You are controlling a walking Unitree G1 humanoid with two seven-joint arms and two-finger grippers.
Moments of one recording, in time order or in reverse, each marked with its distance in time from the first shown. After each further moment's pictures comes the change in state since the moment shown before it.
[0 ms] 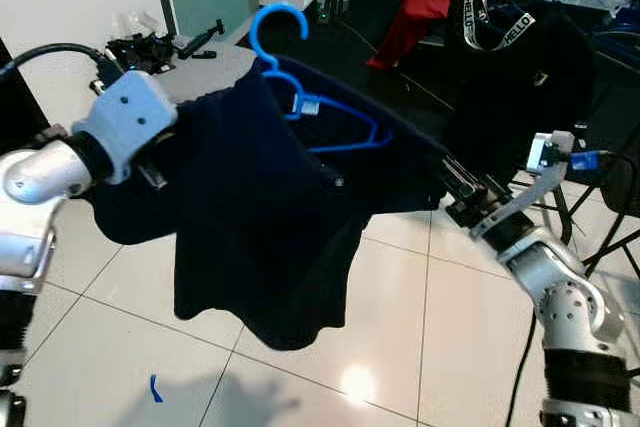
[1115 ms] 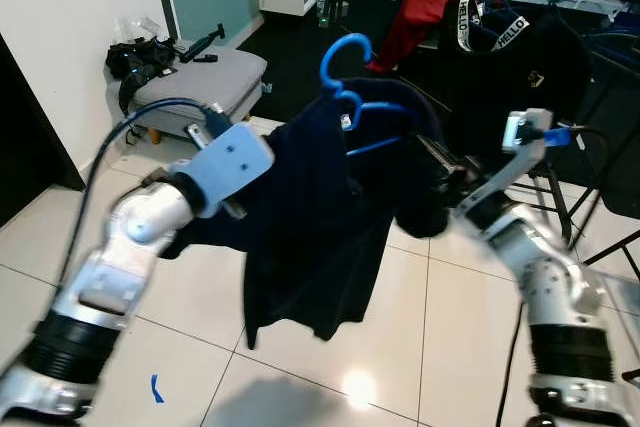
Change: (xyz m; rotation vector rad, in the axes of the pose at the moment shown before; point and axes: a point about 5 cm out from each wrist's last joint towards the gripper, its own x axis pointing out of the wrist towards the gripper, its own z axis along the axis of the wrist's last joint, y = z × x) left arm 0.001 -0.035 -0.009 0.097 0.084 -0.073; right arm -0.002 -0.013 0.024 -0.127 0.006 -0.047
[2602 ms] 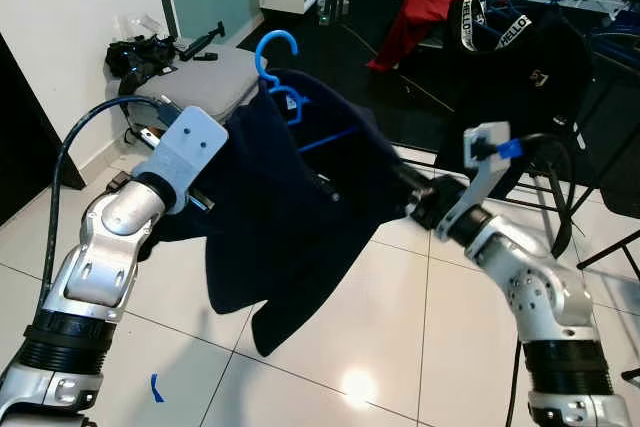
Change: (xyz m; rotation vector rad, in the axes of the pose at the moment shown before) left arm 0.004 0.006 -0.023 -0.199 0.149 0.212; right arm 0.003 0.041 -0.052 -0.062 0.261 0.174
